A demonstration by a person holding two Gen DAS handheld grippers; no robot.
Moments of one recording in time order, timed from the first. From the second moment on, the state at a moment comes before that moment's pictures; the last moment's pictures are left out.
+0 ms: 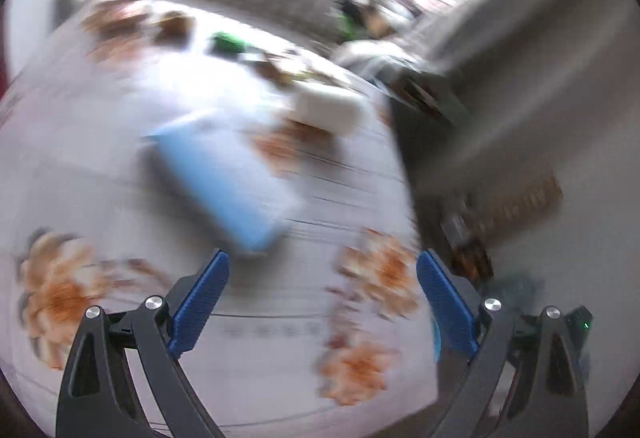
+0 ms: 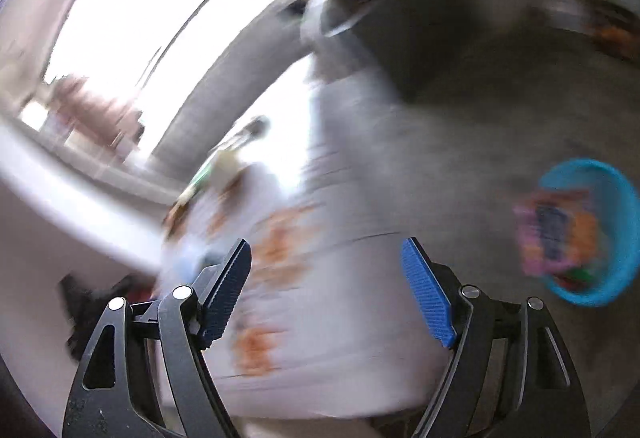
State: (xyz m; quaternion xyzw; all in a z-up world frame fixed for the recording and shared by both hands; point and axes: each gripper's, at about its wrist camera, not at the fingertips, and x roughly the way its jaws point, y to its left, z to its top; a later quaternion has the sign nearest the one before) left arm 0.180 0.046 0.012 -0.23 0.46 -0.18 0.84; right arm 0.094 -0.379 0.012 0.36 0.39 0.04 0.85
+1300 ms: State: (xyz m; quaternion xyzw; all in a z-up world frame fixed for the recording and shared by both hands) left arm 0.259 0.045 -0.042 -0.10 0.50 -0.11 0.85; right arm 0.260 -0.242 -0.002 0.35 0.47 0.19 0.79
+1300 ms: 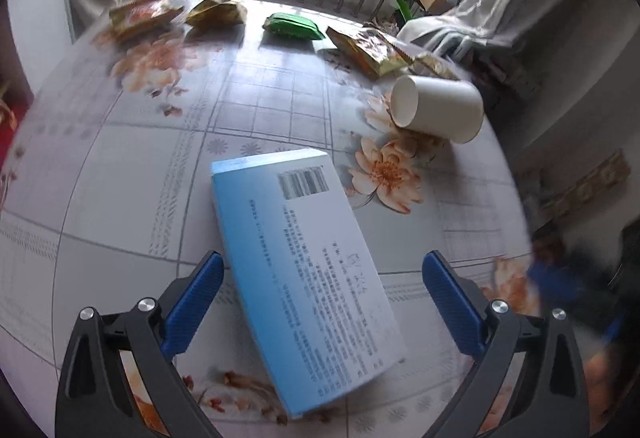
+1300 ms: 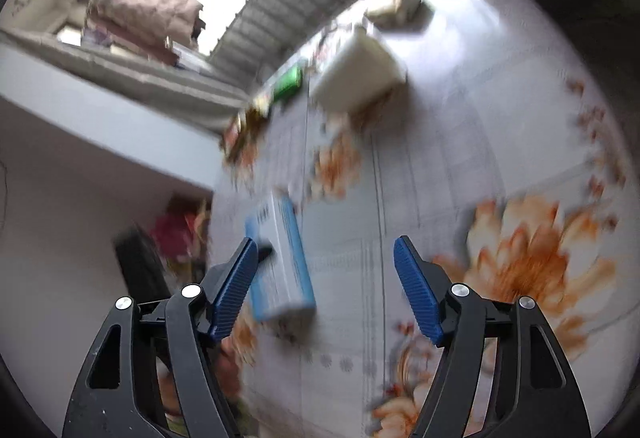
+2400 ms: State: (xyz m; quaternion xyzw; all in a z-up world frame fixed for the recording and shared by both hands) left arm 0.243 0.056 -0.055 -0.08 0.49 -0.14 0.86; right arm 0.388 -0.253 -0.013 0.37 0.47 0.19 0.78
